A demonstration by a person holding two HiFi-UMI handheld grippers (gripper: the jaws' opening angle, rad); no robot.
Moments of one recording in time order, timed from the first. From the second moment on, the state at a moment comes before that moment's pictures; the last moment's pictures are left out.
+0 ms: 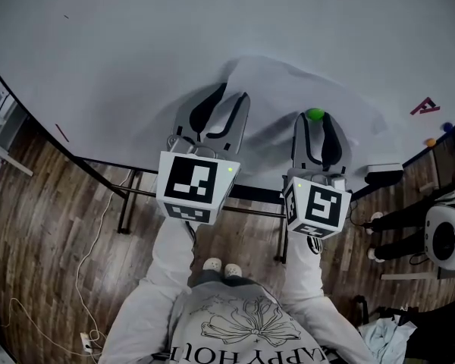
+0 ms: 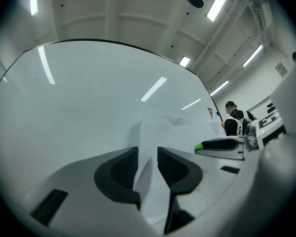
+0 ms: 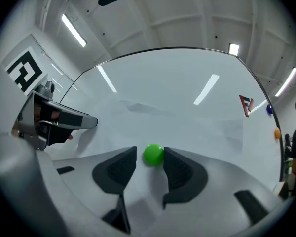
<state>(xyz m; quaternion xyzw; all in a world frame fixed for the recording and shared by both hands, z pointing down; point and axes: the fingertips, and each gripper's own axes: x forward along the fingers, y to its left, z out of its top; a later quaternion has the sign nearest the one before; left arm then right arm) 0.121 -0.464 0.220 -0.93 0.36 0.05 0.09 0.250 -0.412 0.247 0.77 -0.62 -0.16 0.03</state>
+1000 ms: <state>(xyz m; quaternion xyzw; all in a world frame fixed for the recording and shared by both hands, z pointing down) 0.120 -0.473 0.228 -0.92 0.38 0.04 0.05 0.266 -0.407 0.246 0.78 -0.60 -0.16 0.03</state>
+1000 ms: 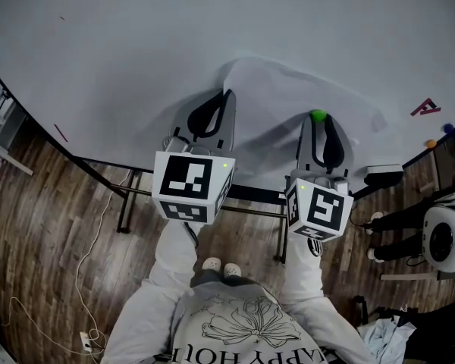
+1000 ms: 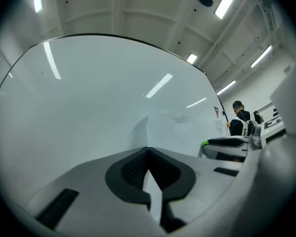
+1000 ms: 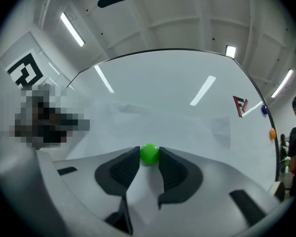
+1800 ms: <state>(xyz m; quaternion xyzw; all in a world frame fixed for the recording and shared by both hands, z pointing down) 0.010 -0.482 0.237 -0.86 0.50 0.01 0.07 0.299 -0.390 0.241 0.80 -0.58 -0.15 0.00</state>
